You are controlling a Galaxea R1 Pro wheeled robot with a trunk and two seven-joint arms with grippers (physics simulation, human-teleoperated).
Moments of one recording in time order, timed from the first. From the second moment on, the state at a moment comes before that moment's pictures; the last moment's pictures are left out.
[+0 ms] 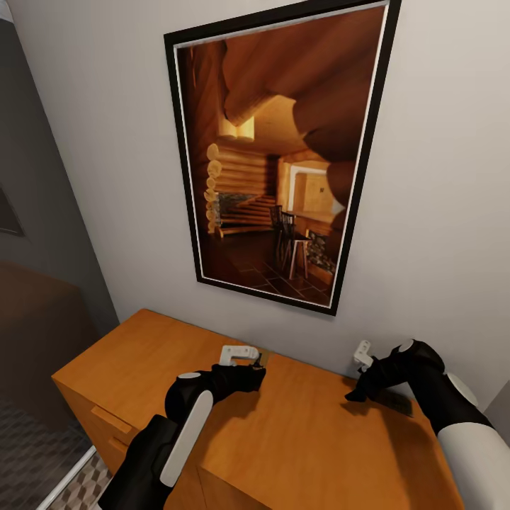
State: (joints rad) left arm -0.41 -0.13 -0.35 -1.44 0.38 0.84 0.16; right arm -0.68 -0.22 -0.07 -0.98 0.86 0.47 1.23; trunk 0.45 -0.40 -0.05
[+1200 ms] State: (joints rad) left arm -0.41 -0.14 -0.34 -1.43 0.35 0.83 0.16; right arm -0.68 -0.23 -0.07 -0.96 0.92 0.55 1.24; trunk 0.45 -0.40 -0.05
